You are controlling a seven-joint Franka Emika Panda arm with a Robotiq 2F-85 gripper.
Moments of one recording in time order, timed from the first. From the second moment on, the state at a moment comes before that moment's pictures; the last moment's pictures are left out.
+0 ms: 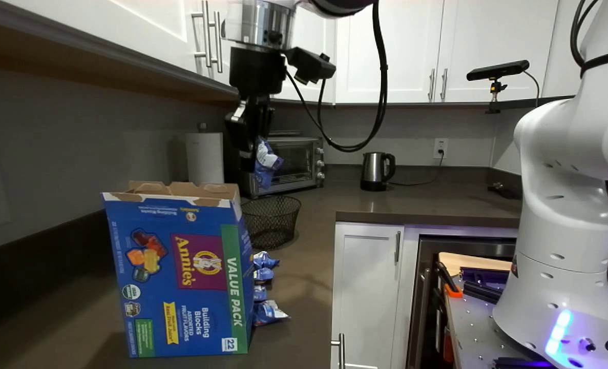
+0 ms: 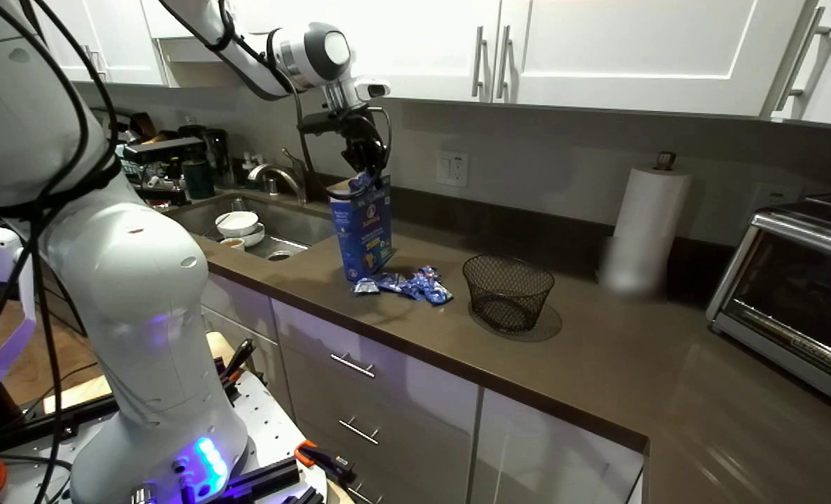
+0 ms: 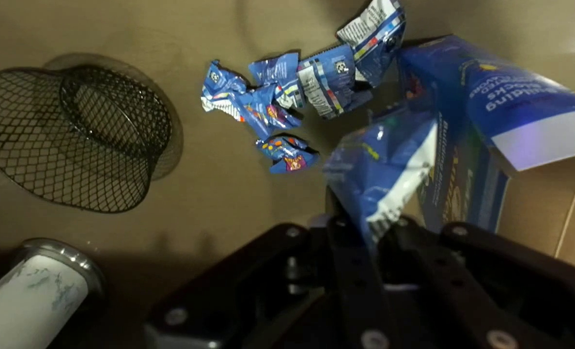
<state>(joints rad) 0.12 -0.27 0.26 -2.36 -0.20 2.27 0.34</state>
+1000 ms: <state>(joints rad) 0.15 -0.27 0.37 -2.32 -0.36 2.34 0.41</state>
